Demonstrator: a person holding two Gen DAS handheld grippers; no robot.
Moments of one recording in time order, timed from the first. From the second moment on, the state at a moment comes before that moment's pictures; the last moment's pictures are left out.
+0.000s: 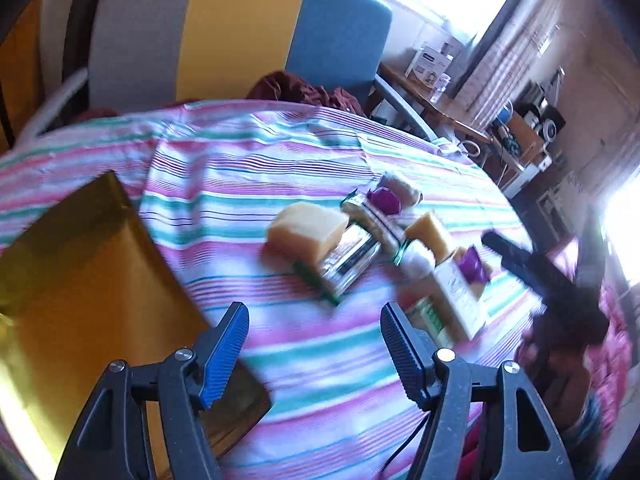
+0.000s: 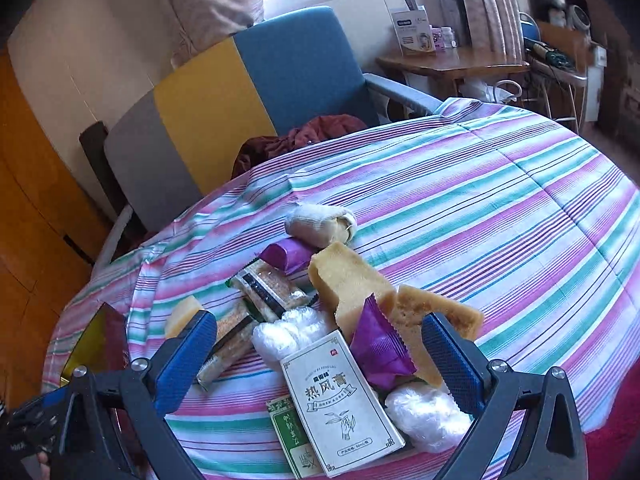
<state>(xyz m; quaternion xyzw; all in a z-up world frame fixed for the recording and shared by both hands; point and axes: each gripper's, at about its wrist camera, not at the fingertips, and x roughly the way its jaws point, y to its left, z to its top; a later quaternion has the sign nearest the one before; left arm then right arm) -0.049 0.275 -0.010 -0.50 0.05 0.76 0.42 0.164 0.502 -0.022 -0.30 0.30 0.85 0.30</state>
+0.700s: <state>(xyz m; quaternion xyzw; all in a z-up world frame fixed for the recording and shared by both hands) -0.127 0.362 -0.078 -0.62 -0.04 0.72 0.31 0.164 0.502 -0.020 -0.29 0.32 0.86 0.27</state>
